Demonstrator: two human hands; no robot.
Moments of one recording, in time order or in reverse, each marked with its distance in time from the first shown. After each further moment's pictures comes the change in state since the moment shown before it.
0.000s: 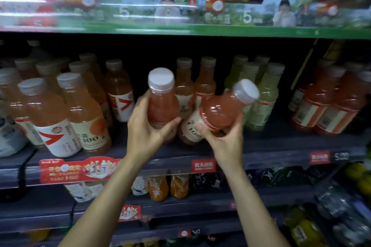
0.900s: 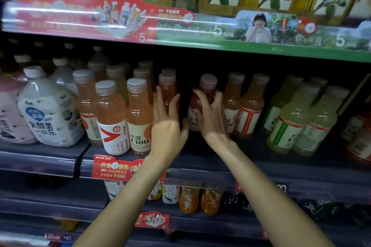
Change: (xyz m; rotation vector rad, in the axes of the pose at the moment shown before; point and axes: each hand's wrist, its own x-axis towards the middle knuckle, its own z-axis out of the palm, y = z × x) left_hand 0.017 -0.051 -0.037 0.461 0.060 0.045; right_hand 0.063 0.001 0.137 -0.656 -0.334 -0.388
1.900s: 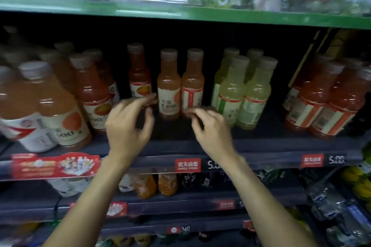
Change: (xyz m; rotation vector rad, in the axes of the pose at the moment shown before) left_hand -0.022 0.068 0.029 -0.016 0.205 0.267; right_hand -0.090 0.084 -0.100 -0.034 0.055 -0.056
